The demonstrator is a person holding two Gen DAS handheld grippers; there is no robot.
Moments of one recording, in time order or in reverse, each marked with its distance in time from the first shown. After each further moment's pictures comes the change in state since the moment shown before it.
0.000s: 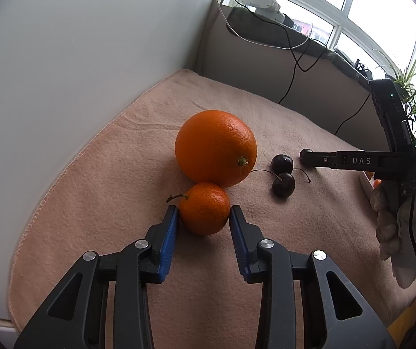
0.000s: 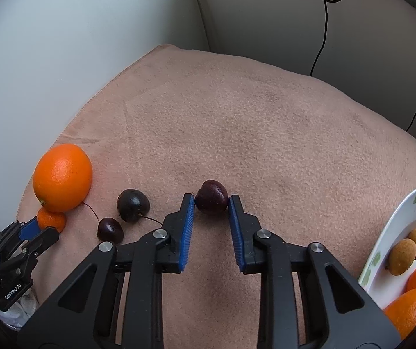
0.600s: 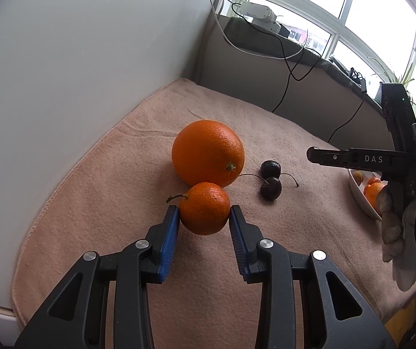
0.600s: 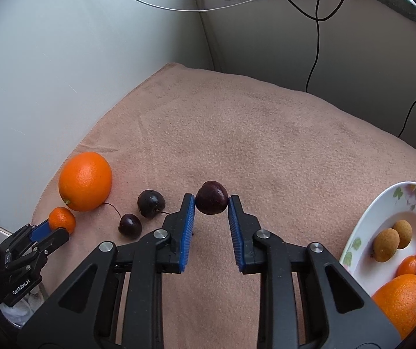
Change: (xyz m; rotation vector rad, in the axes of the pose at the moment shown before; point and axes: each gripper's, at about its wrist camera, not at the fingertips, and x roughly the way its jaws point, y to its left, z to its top) left arm -0.019 -0.003 -0.004 -0.015 -0.035 -0.019; right arm -0.046 -0.006 -0.011 0.014 -0.080 0.036
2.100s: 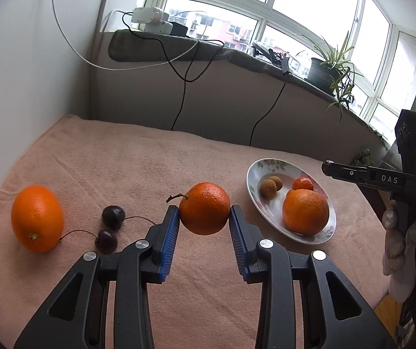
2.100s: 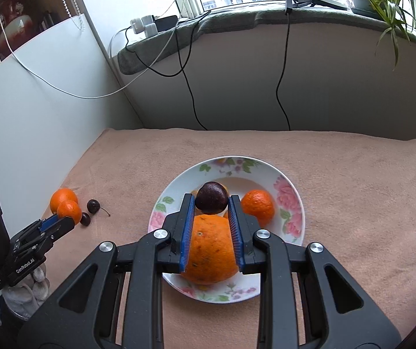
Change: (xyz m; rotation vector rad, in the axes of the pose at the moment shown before) left arm 0.024 -0.148 0.029 0.204 -0.014 -0.234; right arm -0.152 -0.144 -0.071 0.248 -0.218 -0.143
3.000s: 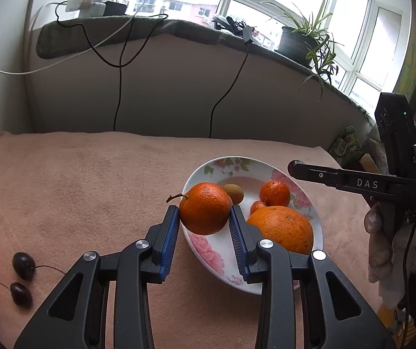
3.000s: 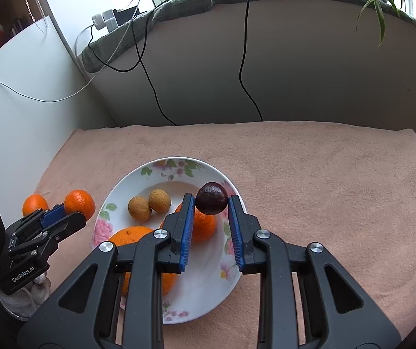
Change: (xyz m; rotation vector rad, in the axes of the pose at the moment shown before) left arm 0.080 -0.062 0.024 0.098 0.095 -0.111; right arm 0.036 -0.051 0.017 0.030 0.063 -0.047
